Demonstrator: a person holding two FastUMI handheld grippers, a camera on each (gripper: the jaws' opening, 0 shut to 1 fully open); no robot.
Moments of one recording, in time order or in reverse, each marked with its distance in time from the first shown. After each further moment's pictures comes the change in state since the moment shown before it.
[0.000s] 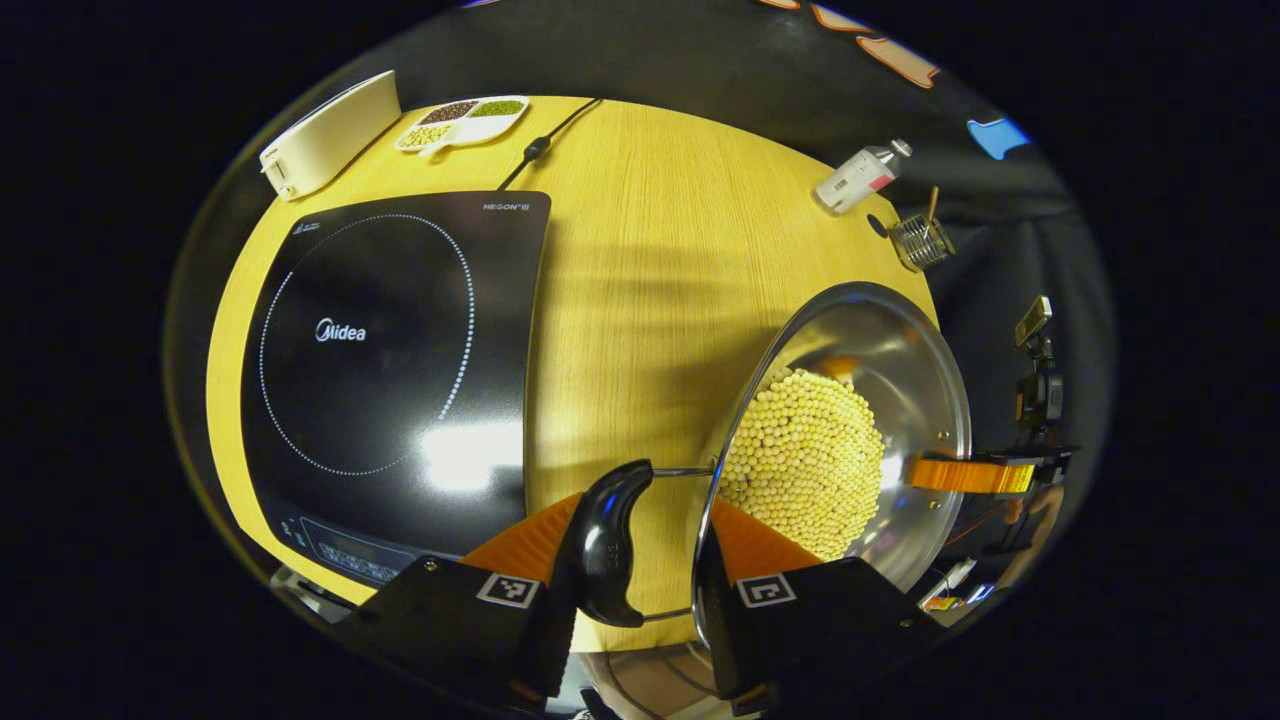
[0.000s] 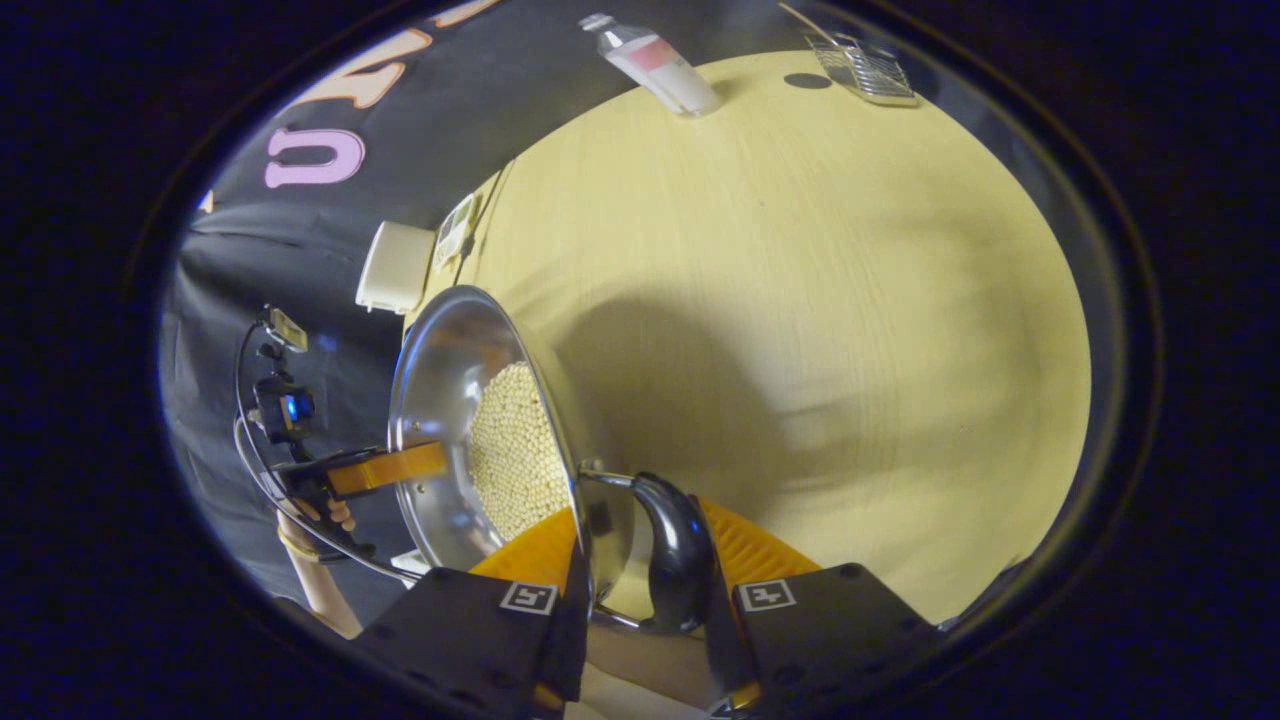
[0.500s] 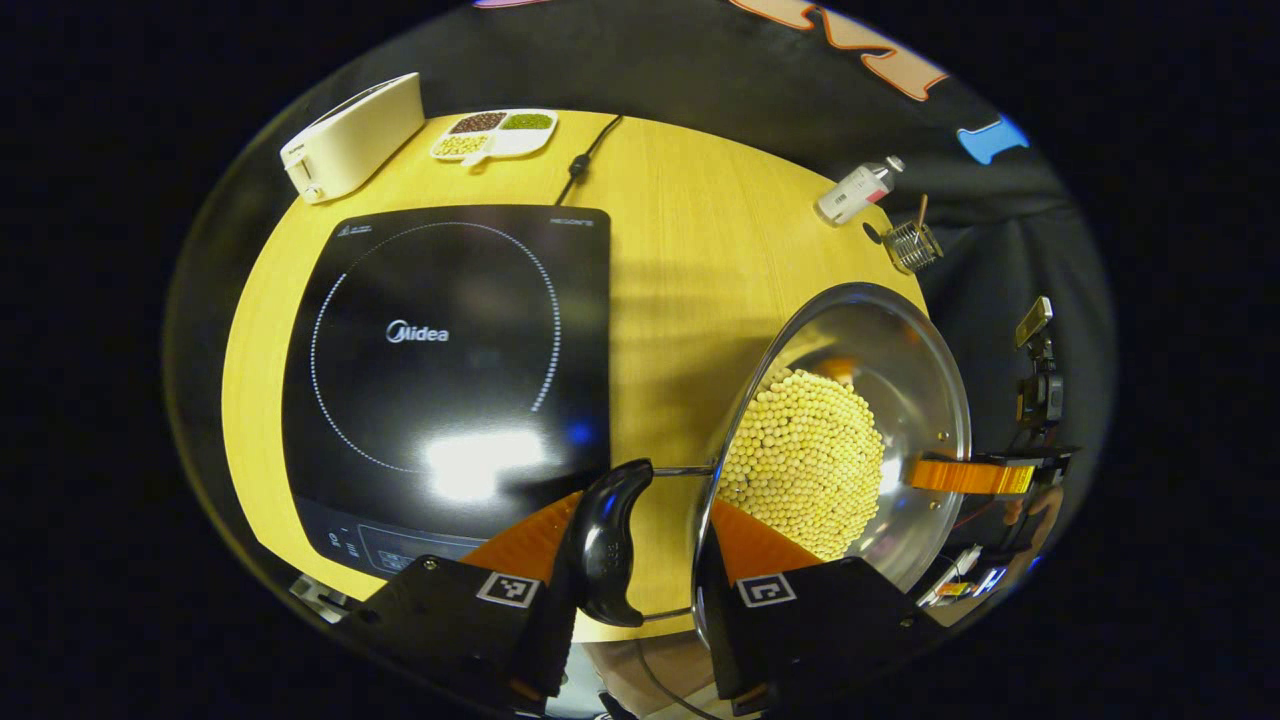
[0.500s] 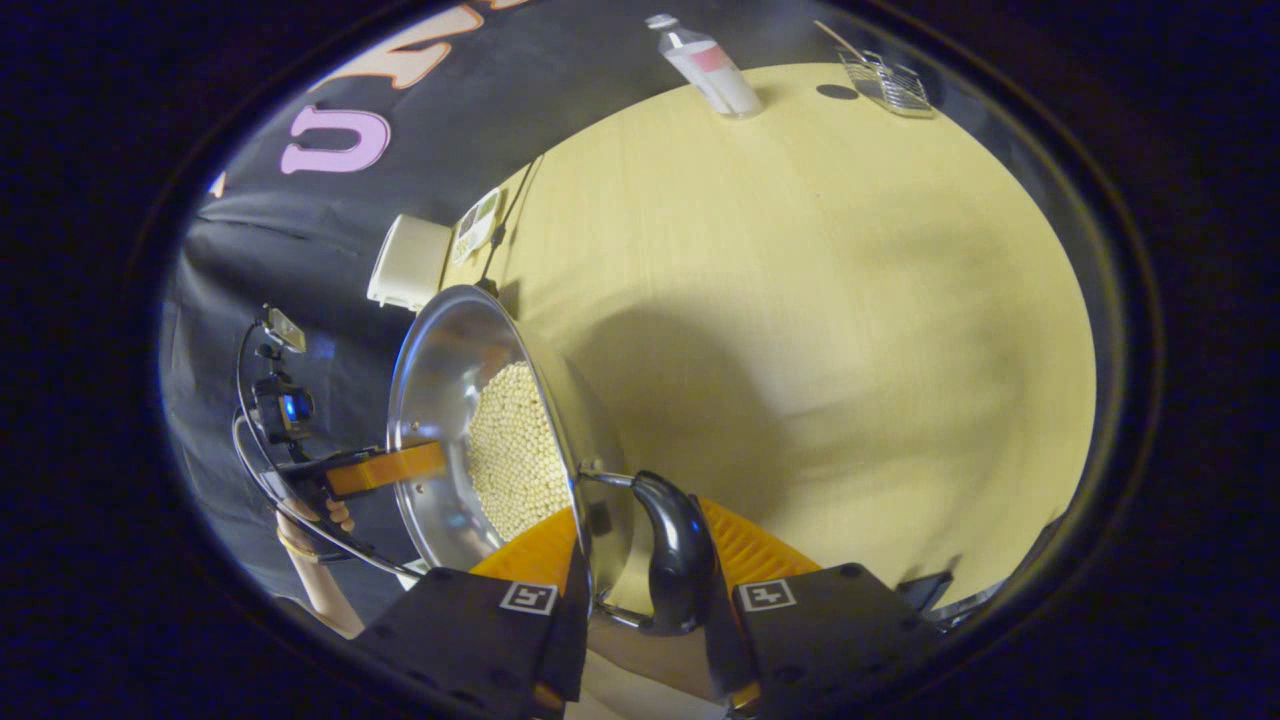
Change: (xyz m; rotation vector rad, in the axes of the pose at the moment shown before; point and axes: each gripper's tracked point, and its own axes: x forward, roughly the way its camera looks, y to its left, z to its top) left arm -0.037 0.061 -0.003 0.025 -0.027 -0.025; right arm 0.000 0.002 -0.004 0.001 -0.041 -0.020
